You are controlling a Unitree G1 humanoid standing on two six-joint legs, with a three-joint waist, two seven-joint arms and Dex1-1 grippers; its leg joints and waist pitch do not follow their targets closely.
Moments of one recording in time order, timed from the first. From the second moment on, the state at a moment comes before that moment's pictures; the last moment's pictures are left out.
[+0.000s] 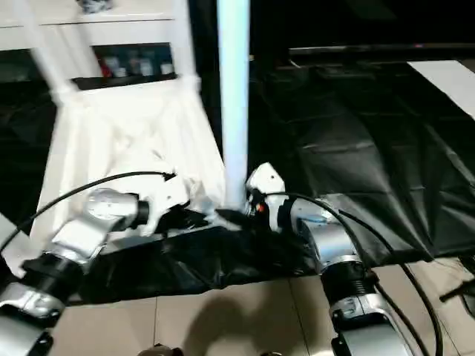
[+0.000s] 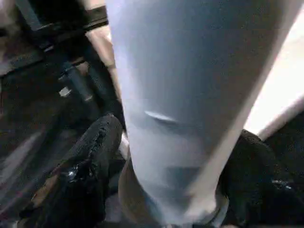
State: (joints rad) left arm -0.53 0.37 -0.29 0.45 0.07 0.15 -1.15; right arm -0.52 -0.26 0.15 0.57 0.05 0.07 1.12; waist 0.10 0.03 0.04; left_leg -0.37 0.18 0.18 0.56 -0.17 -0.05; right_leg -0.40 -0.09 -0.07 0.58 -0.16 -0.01
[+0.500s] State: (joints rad) left arm -0.52 0.44 -0.30 0.44 0.01 0.14 -1.31; right arm -0.56 -0.29 0.22 0.61 0.05 0.06 1.31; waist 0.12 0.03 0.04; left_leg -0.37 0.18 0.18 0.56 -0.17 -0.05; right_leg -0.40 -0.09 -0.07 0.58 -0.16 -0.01
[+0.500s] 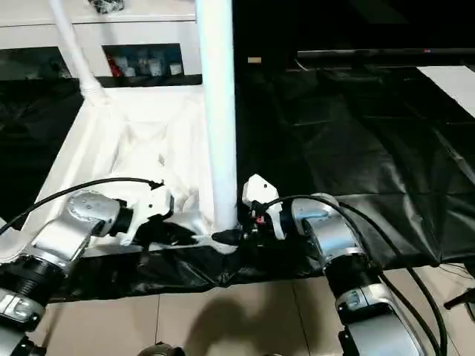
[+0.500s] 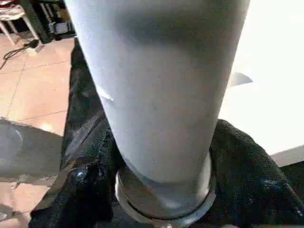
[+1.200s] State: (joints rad) left arm -0.54 0.28 -0.26 0.49 0.10 0.25 -0.95; right arm -0.47 -0.08 0.04 0.54 0.02 0.15 0.70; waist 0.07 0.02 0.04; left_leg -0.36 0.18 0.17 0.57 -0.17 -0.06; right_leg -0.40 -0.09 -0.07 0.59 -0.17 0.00
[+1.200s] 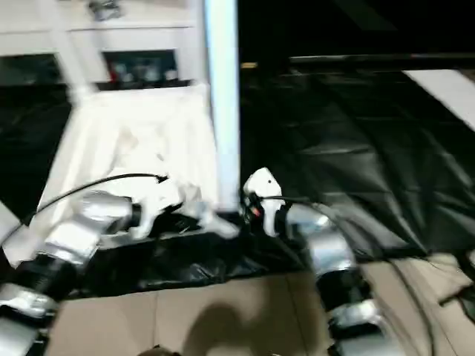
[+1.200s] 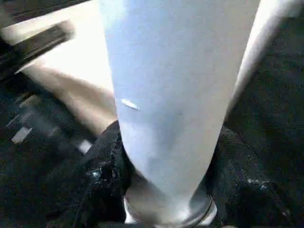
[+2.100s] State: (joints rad) left arm -0.53 0.32 -0.27 0.46 0.05 0.18 -1.01; right arm -0.35 -0.22 0.08 0.36 0.07 0.14 0.85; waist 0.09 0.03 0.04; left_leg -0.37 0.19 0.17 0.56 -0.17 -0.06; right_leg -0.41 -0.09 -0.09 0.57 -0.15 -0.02
